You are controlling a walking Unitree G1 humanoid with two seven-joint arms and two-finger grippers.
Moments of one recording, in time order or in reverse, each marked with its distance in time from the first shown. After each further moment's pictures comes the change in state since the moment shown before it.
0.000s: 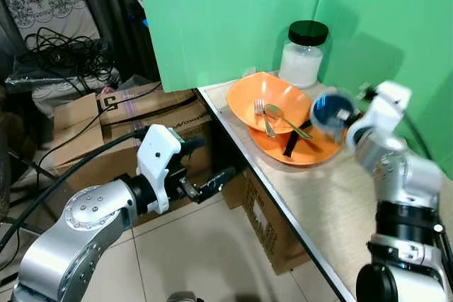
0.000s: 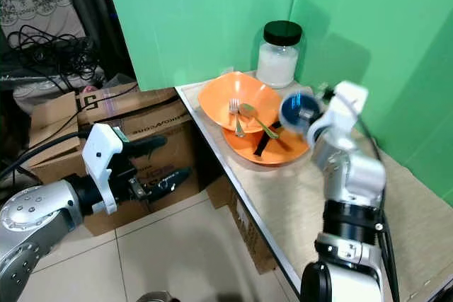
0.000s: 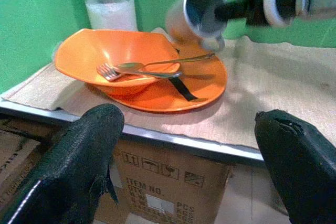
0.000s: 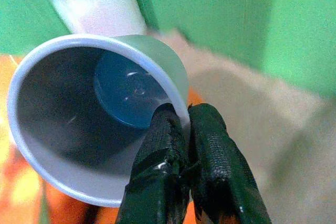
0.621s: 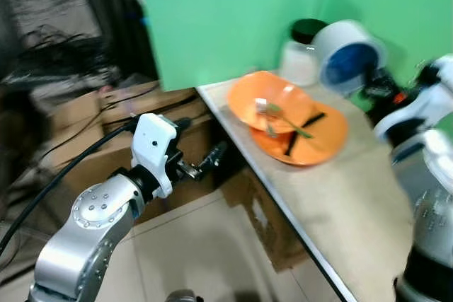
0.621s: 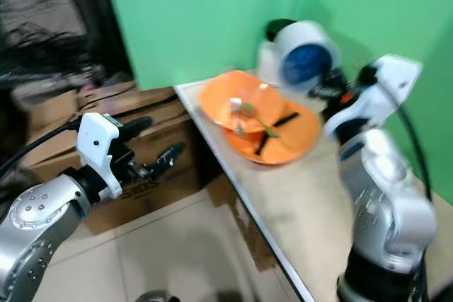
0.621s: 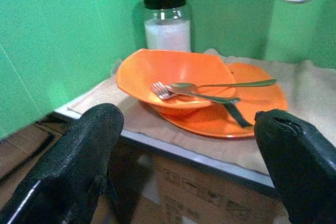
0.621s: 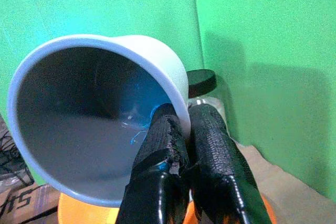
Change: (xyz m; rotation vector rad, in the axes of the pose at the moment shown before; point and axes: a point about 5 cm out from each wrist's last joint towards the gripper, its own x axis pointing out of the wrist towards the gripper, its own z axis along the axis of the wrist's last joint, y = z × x) left arm 0.006 0.009 0.004 0.043 -0.080 0.259; right arm -0.086 0.009 0.033 -0.036 -0.389 0.373
